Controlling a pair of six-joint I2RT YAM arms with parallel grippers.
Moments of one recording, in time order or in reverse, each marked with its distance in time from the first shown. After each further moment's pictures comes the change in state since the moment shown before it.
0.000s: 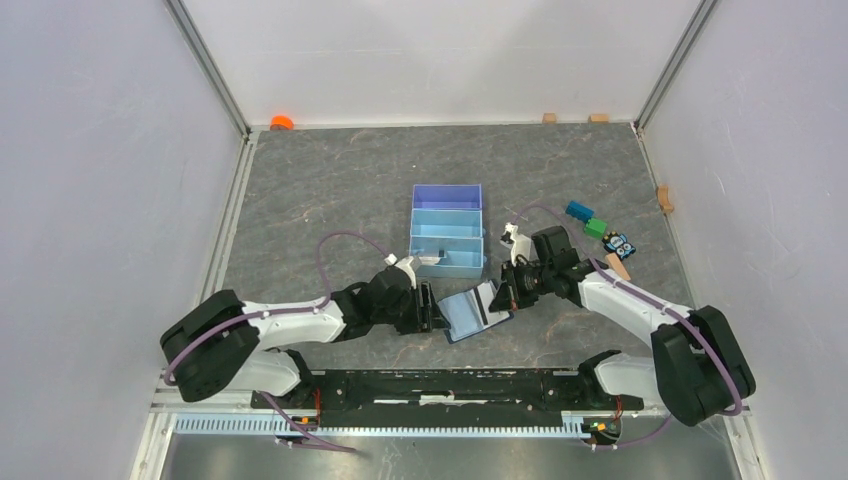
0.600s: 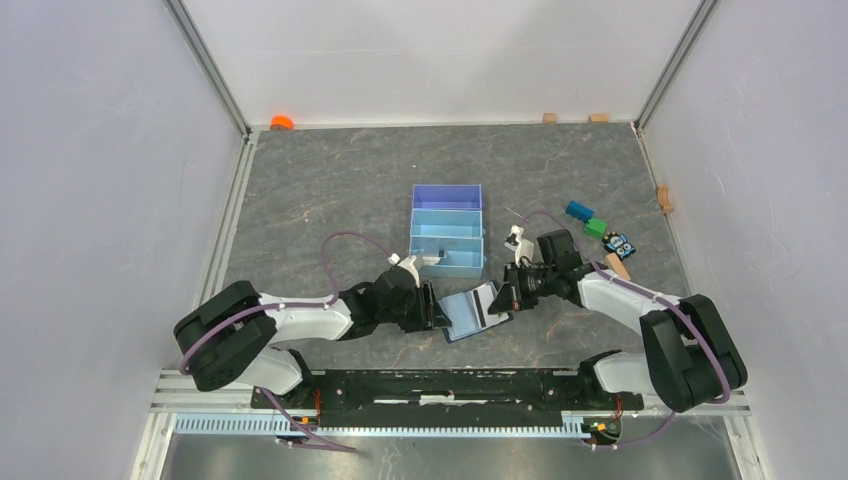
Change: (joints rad) left arm 0.000 0.101 0.002 0.095 -0.015 -0.008; right arm -0.065 0.068 -0.057 0.098 -0.114 0.043
